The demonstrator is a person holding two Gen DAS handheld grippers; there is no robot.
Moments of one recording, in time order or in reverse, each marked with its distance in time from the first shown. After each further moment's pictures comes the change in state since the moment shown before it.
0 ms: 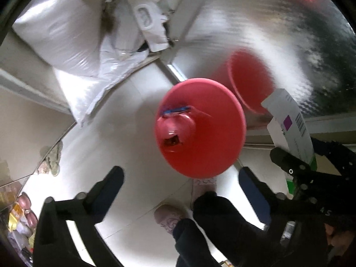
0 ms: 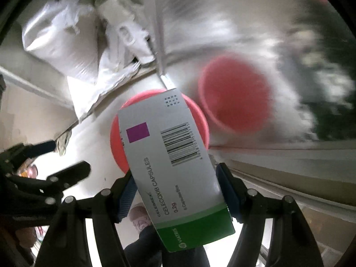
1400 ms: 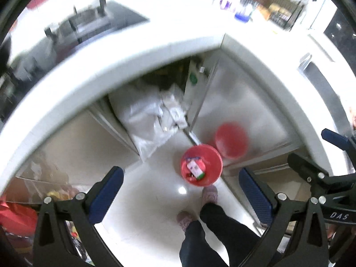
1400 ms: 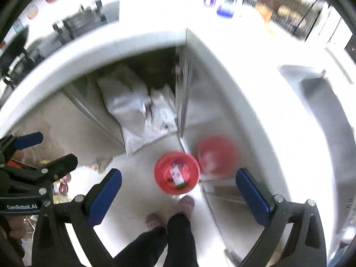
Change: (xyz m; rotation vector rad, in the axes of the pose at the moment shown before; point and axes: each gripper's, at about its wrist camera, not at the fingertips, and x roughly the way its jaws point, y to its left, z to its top) left arm -0.436 -0.120 -0.041 0.002 -0.355 0.230; right arm -0.387 -0.002 -0.021 -0.109 -0.336 0.051
